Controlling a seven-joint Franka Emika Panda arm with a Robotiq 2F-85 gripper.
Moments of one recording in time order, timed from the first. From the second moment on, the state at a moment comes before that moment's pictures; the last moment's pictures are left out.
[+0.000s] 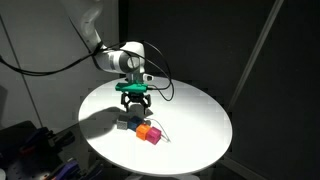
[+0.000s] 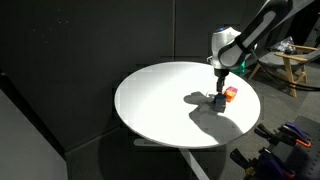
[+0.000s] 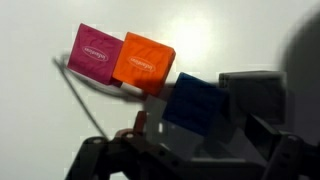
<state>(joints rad) -0.06 0.42 -0.08 -2.17 -0.31 2.48 -0.31</state>
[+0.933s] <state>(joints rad) -0.07 0.32 -0.10 -2.19 -0.29 2.22 -0.17</state>
